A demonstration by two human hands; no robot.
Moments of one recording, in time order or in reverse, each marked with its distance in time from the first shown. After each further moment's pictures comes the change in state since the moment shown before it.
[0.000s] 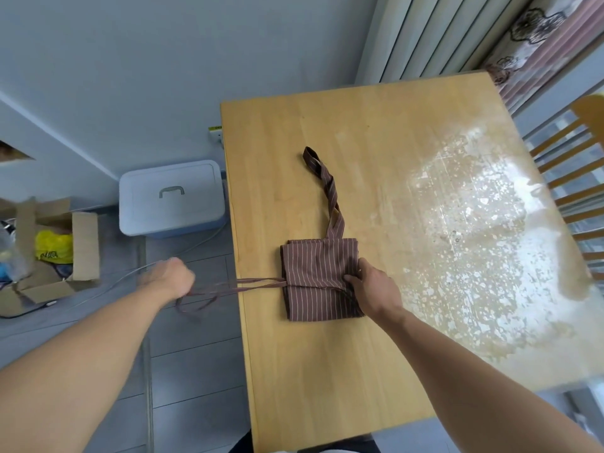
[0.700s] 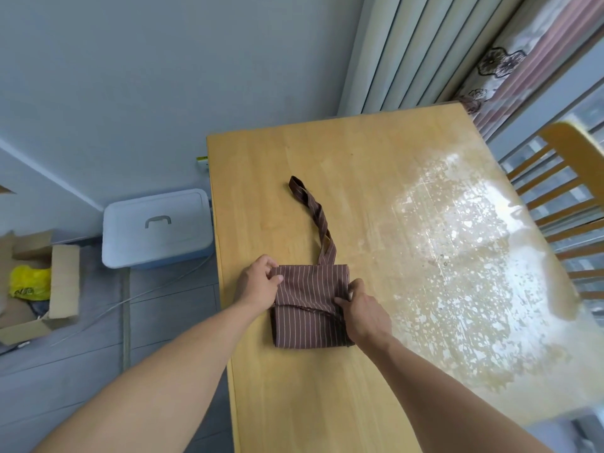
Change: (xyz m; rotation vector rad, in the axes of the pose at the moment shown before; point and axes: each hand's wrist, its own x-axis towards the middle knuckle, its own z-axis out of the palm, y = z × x) left_hand -0.030 0.167 0.061 -0.579 0.179 0.470; right_hand 0.003 -0.016 -0.008 0.095 0.004 0.177
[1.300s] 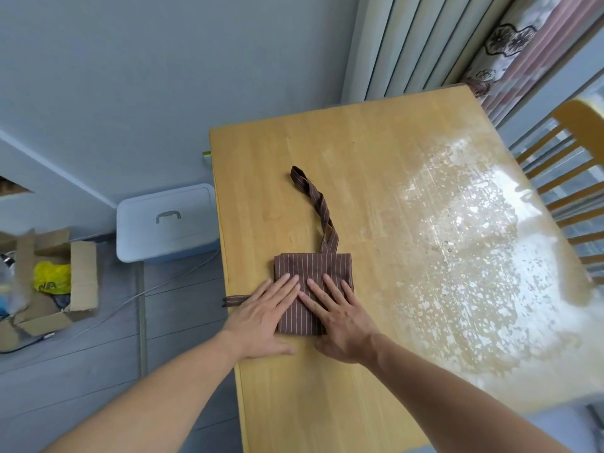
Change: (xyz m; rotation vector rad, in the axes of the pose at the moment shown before) left_hand -0.066 -0.043 -0.003 0.890 -0.369 0.705; right_hand -0.018 0.012 0.033 -0.636 -0.141 -0.756
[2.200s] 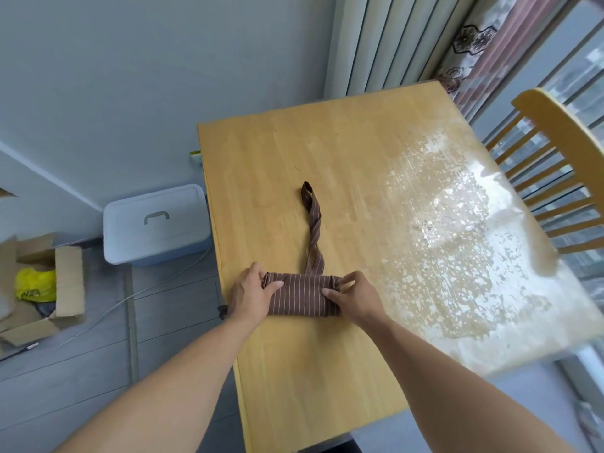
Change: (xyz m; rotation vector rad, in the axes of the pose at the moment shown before) left_hand 0.008 0.018 0.004 -0.657 0.384 -0.685; right_hand -0.030 0.007 -0.003 0.975 0.186 0.821
